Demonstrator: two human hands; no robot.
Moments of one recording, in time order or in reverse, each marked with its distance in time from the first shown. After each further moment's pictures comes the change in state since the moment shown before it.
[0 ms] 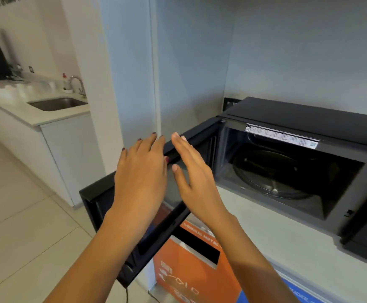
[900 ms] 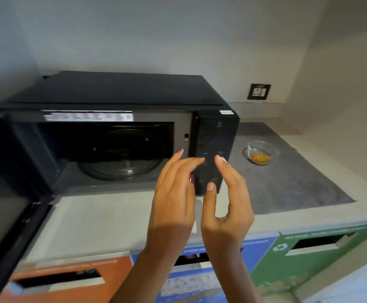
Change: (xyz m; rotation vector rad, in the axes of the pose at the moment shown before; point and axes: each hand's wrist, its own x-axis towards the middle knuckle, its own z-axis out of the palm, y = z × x) left_hand -0.069 0.256 0.171 -1.111 -0.193 0.641; right_hand -0.184 0.060 -0.199 -0.575 1.063 0.271
